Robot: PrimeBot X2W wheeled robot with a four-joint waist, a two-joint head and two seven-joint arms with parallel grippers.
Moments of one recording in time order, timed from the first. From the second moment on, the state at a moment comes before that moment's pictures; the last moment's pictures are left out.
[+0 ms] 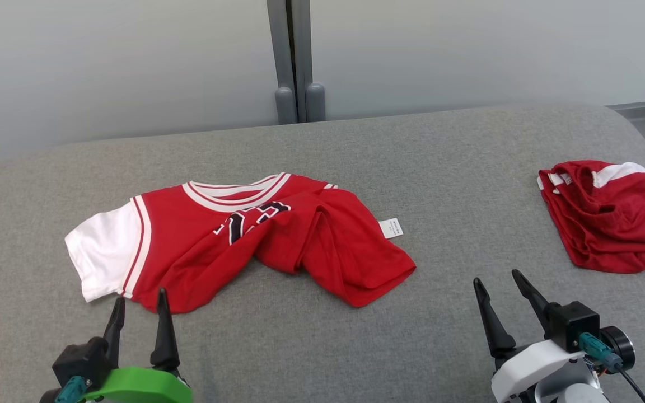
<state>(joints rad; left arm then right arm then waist) -0.01 0.10 -0.08 0.30 -0.38 -0.05 -0.26 -0.07 -0.05 0.06 0.32 0.10 0.13 -0.26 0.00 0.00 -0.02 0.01</state>
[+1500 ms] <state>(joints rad) -0.08 0.05 -0.26 0.25 -0.45 -0.03 -0.26 -0.58 -0.05 0.36 0.87 0.14 0.13 -0.26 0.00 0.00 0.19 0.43</state>
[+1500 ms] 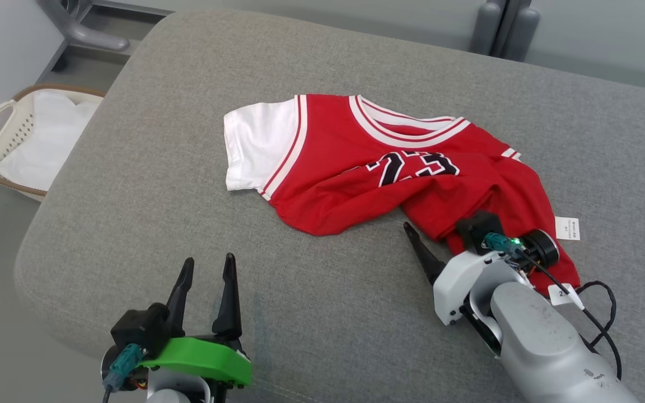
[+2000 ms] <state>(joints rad) -0.09 0.05 -0.24 0.26 -0.42 -0.03 -0.26 -0.49 -0.05 0.37 0.59 0.21 0.13 -0.26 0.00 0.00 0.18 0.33</state>
